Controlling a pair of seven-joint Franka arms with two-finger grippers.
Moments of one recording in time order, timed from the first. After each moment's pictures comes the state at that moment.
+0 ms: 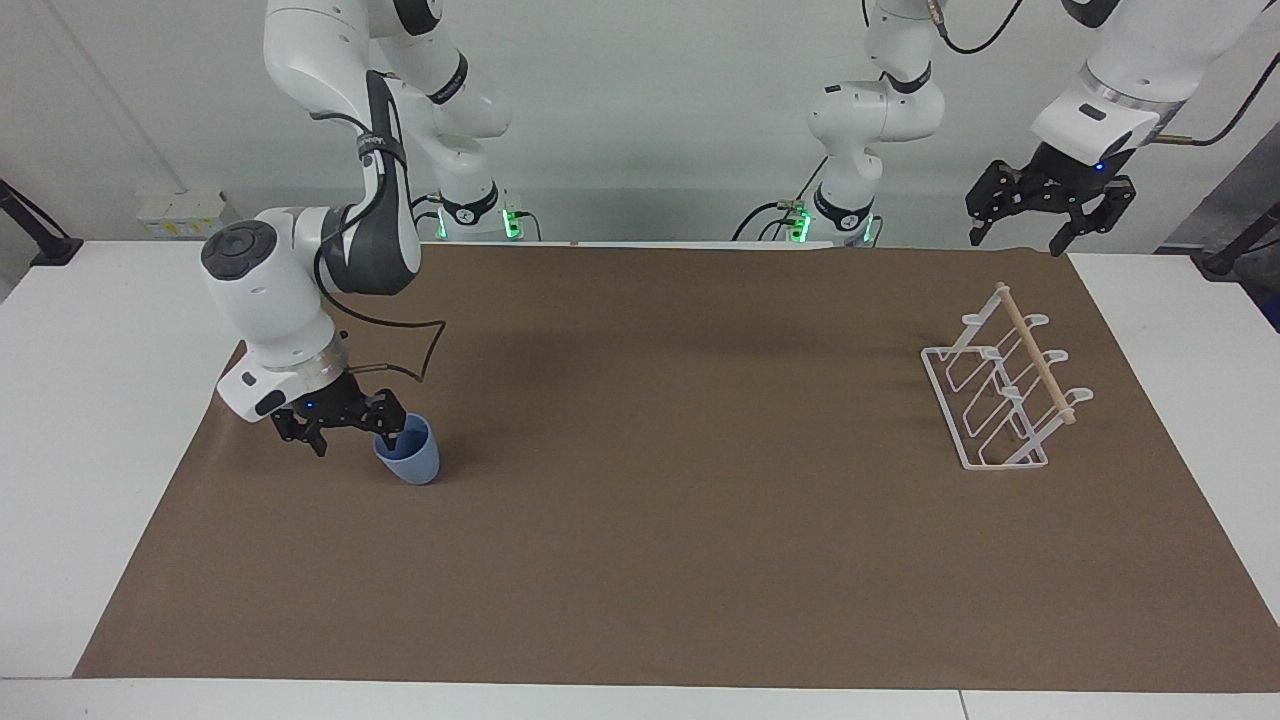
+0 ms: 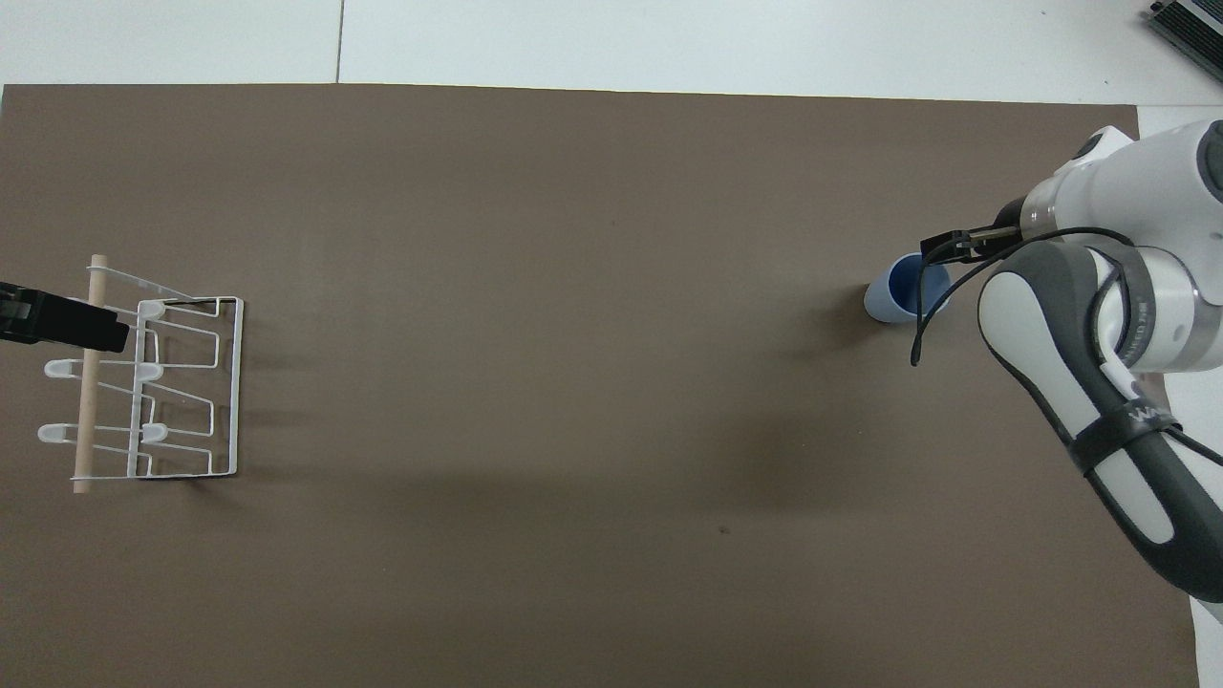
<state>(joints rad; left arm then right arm) -0.02 -0.05 -0.06 -1.51 -0.02 1.46 0.15 -0.19 0.31 0.16 -1.79 -0.05 2.21 -0.09</state>
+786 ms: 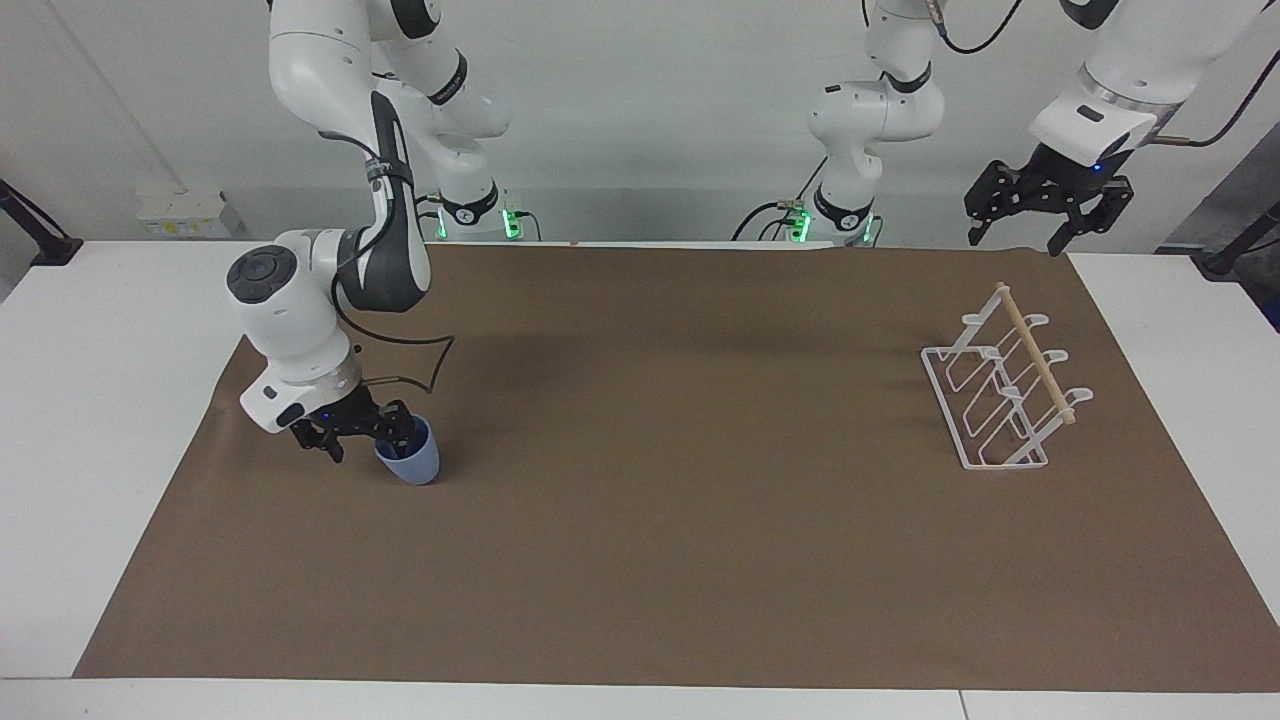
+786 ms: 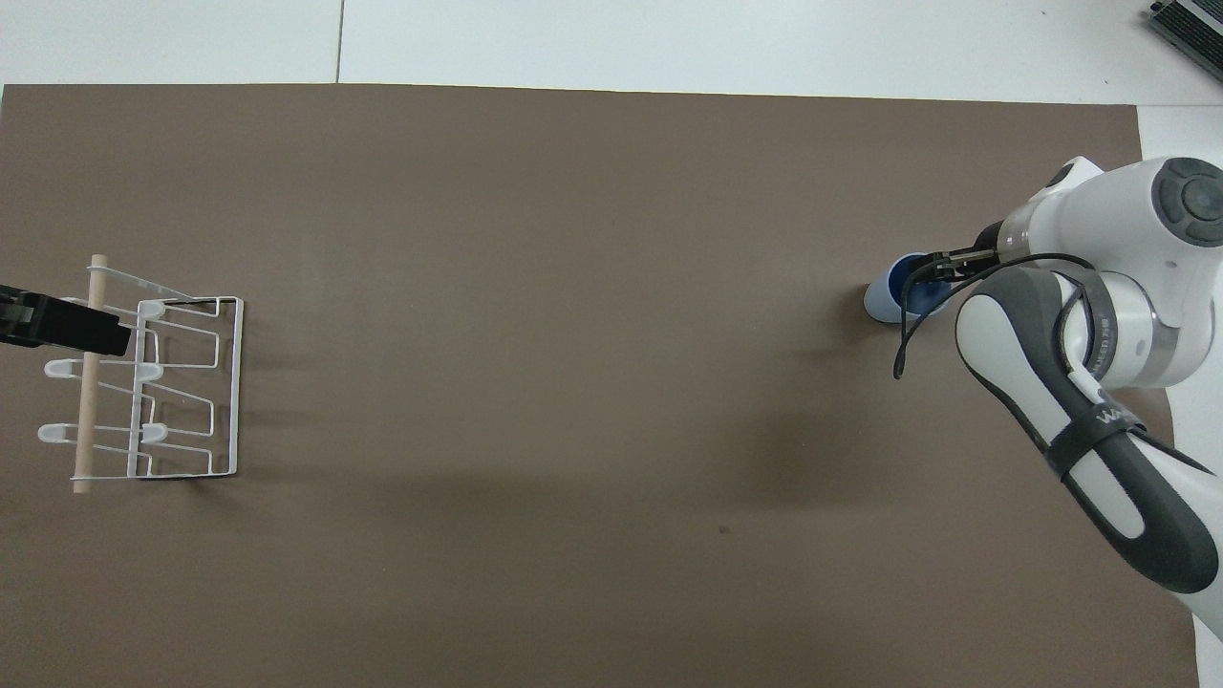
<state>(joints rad) -0.02 -0.05 -0.06 -1.52 -0.02 1.46 0.15 -0.19 0.32 0.16 -1.85 -0.05 2.28 -0.09</state>
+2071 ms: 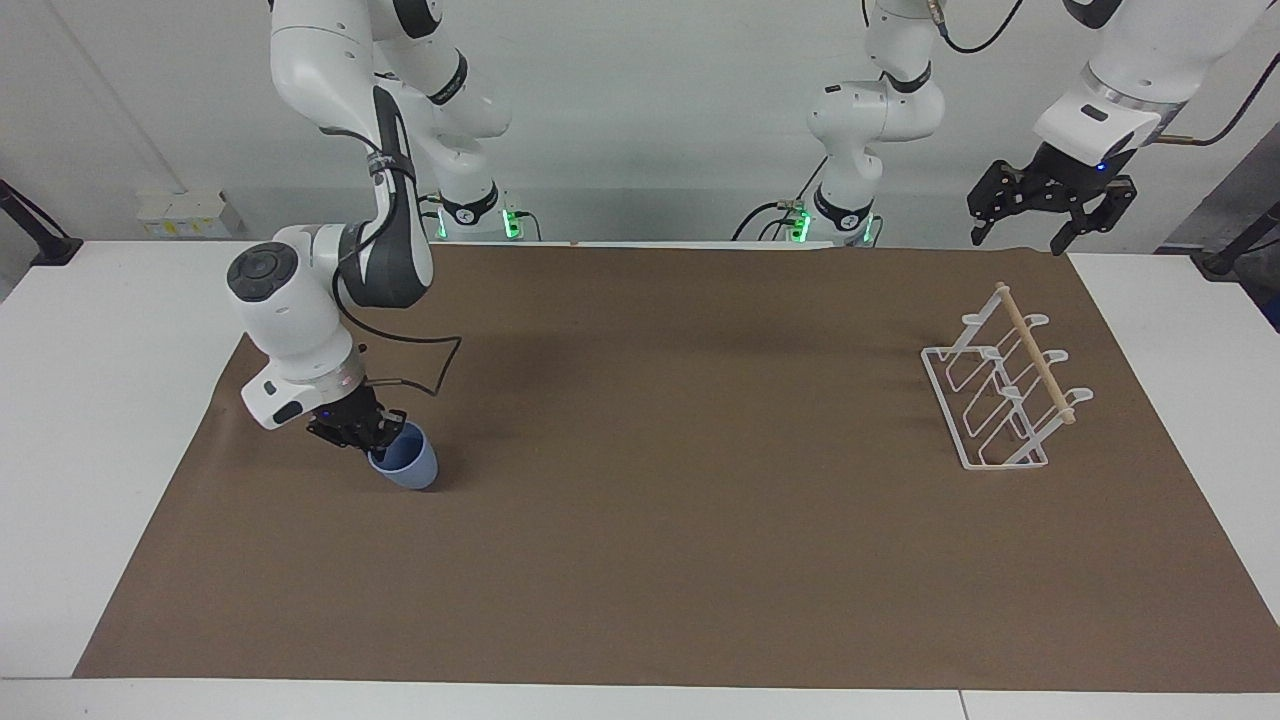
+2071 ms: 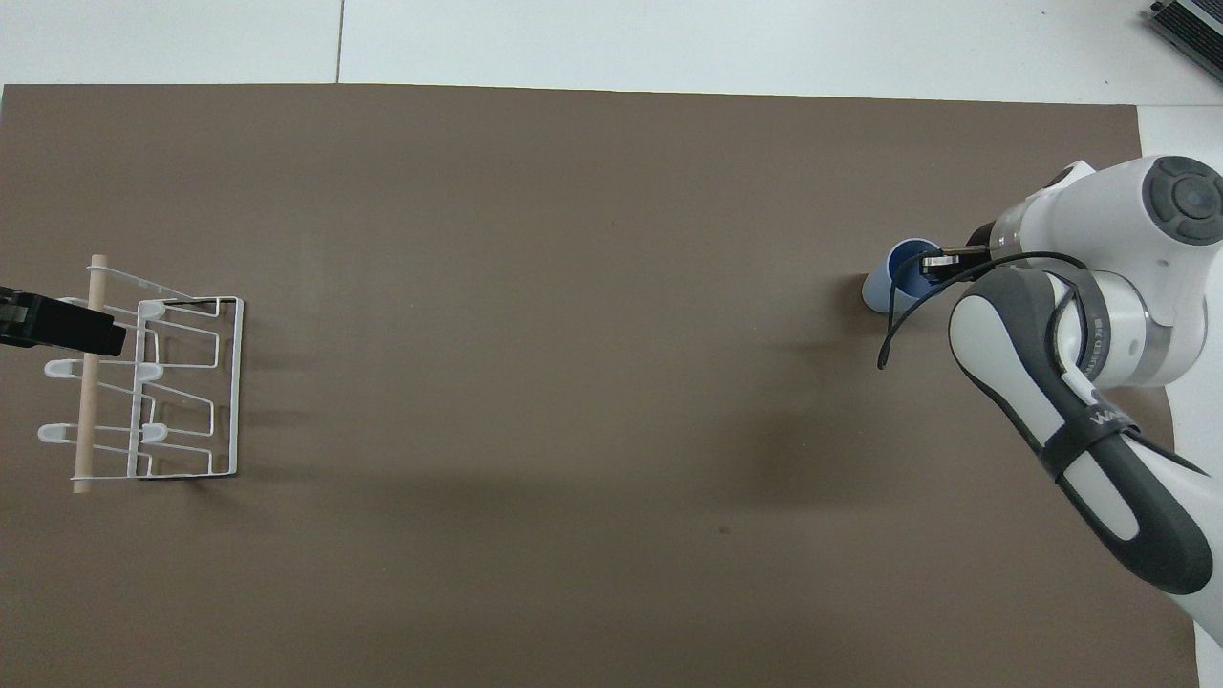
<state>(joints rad) -0.02 -0.05 -0.05 -1.52 -0.02 1.46 0.15 -0.18 0.32 0.17 -1.78 -0.05 2.18 0.03</state>
